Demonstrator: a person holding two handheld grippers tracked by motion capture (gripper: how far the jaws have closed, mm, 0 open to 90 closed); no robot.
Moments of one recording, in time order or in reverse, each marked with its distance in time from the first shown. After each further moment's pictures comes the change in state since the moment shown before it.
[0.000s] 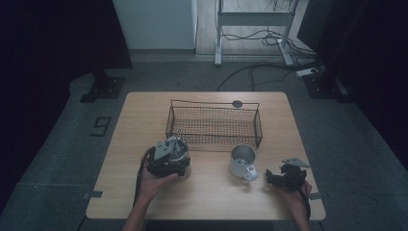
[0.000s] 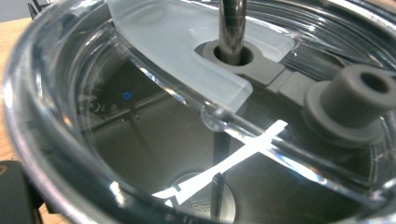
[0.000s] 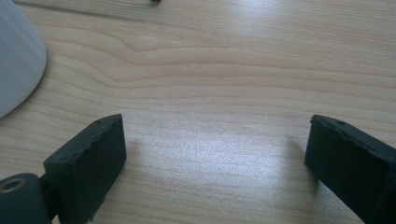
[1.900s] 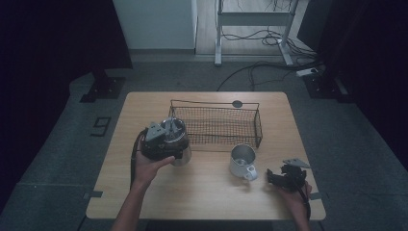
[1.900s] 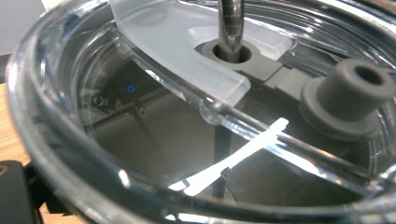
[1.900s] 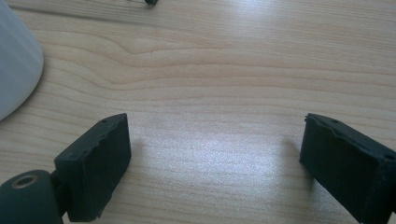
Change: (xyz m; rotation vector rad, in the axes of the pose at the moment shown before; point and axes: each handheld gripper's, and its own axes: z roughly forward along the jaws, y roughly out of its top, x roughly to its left) left arm 0.007 0.069 -0.033 -0.087 -0.015 -0.030; right arm 0.000 -0.001 -0.001 -0.009 -0.013 0.016
